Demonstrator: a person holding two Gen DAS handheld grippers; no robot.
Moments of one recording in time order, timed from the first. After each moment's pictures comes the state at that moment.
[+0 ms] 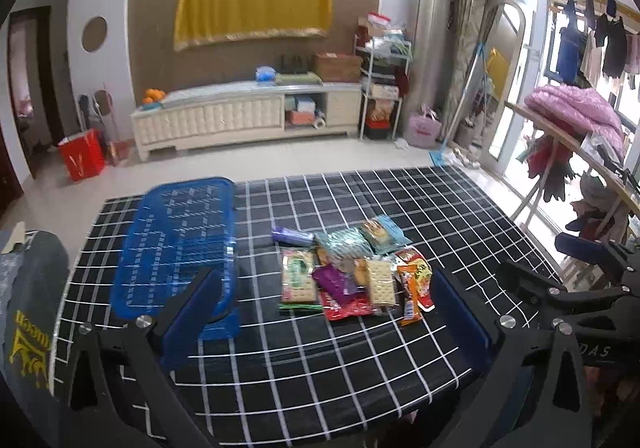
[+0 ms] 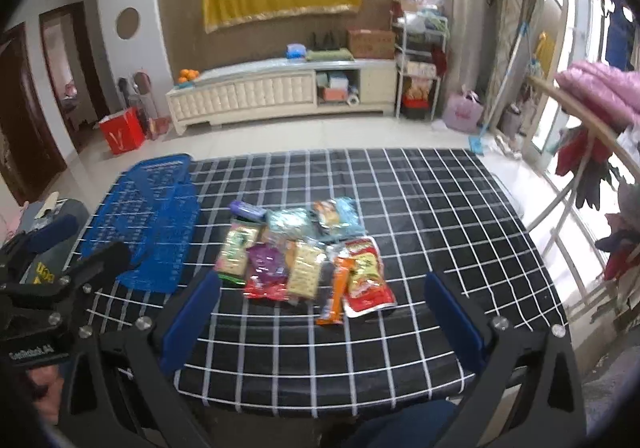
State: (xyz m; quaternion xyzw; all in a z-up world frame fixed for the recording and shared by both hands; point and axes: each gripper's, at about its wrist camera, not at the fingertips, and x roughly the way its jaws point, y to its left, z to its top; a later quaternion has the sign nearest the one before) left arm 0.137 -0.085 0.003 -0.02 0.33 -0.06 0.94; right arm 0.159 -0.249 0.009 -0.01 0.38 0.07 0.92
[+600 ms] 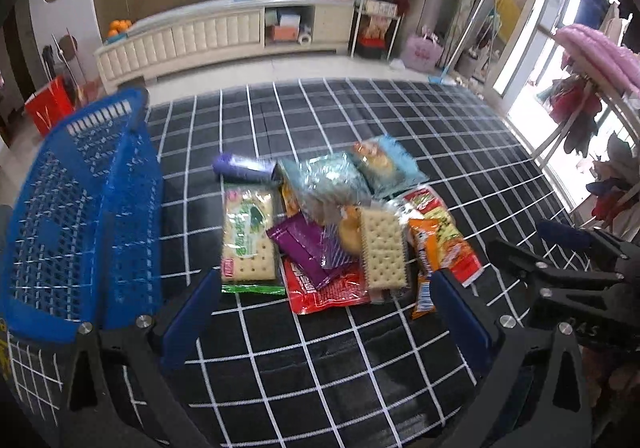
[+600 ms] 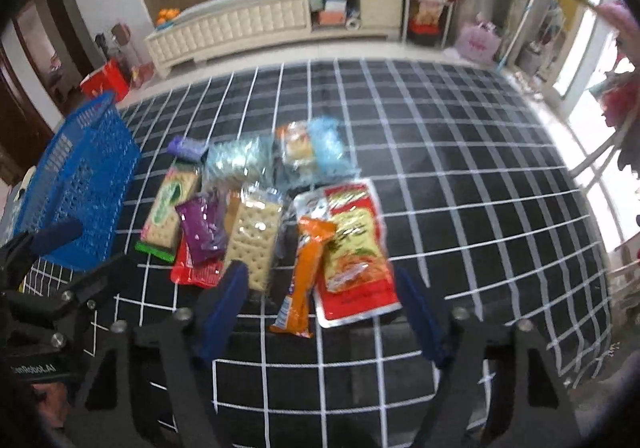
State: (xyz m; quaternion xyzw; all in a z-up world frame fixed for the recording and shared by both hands) left arm 0.261 -0.125 -0.123 -0.02 0.47 -0.08 0.88; right arm 0.264 -0.266 -0.114 0.00 0.51 0.08 0.86
